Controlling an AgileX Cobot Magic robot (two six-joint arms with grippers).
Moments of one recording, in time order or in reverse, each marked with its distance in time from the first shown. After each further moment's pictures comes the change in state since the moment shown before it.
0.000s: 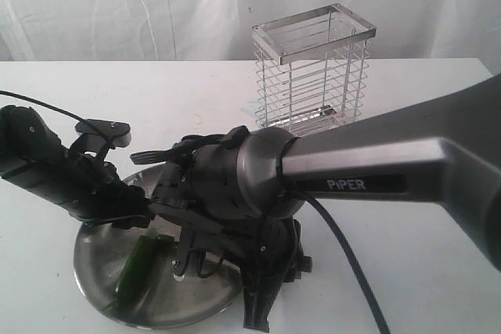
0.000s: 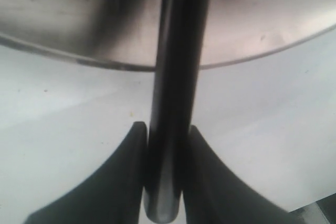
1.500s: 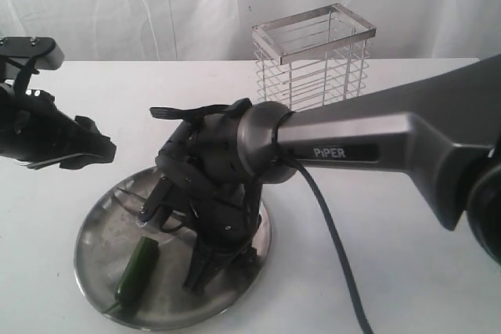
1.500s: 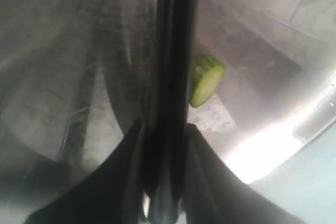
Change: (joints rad) left arm 0.101 -0.415 0.012 0.050 0.146 -0.034; right arm -0.080 0.063 -0.113 0.178 -0.259 0.092
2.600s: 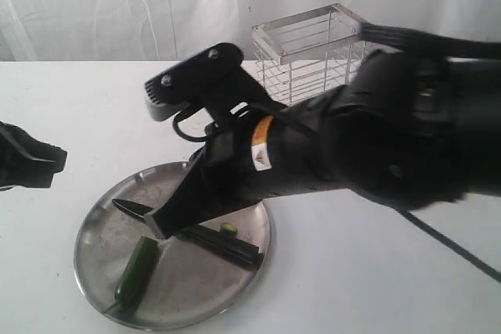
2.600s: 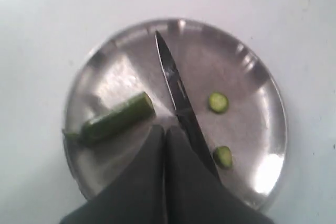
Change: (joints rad) left arm 0.001 -0.365 0.142 0.016 0.100 -0.004; right arm 0.006 -0.653 0.465 0.179 -0.641 0.197
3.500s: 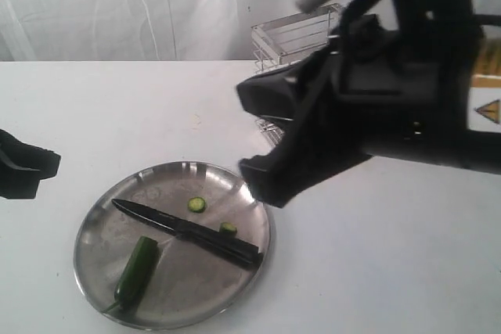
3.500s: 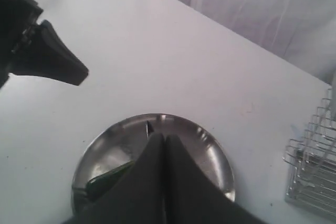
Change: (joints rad) left arm 0.000 -0.061 0.005 0.000 0.059 0.000; right arm -0.032 -0.463 0.138 -0.013 -0.029 -0.071
